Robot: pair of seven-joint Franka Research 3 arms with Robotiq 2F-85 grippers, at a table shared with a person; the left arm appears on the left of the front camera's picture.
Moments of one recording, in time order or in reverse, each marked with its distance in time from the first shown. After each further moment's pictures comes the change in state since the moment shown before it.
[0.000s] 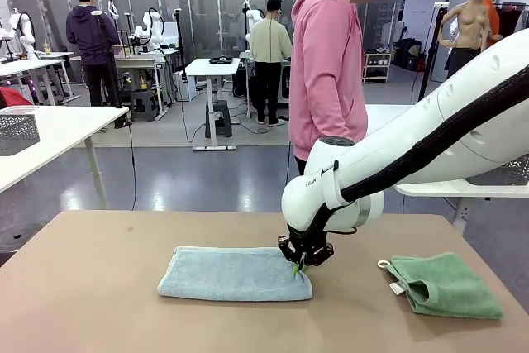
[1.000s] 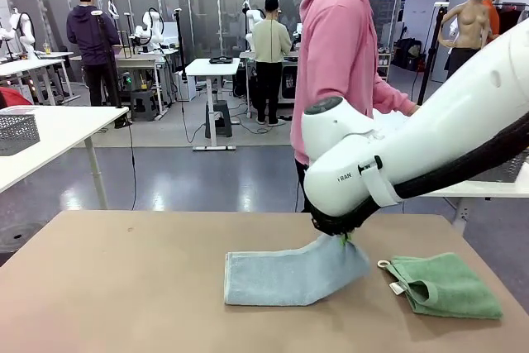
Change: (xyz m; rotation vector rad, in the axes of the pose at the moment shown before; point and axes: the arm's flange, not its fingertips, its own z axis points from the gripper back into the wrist) left arm 0.000 0.000 0.000 0.000 0.000 -0.001; right arm -0.010 -0.011 0.100 -0.428 -0.116 0.240
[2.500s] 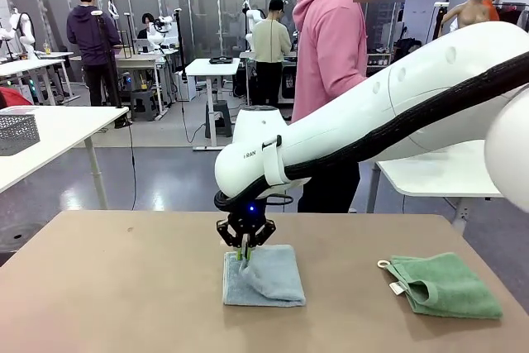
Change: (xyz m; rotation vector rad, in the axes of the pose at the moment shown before) left arm 0.000 0.000 0.000 0.000 0.000 0.000; right arm 0.044 0.167 0.001 0.413 0.162 -0.014
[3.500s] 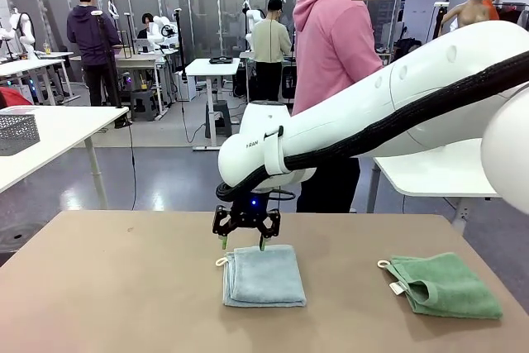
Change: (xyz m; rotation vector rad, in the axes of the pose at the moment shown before) left arm 0.000 0.000 0.000 0.000 0.000 0.000; right arm 0.009 -0.006 0.007 0.046 0.004 -0.027
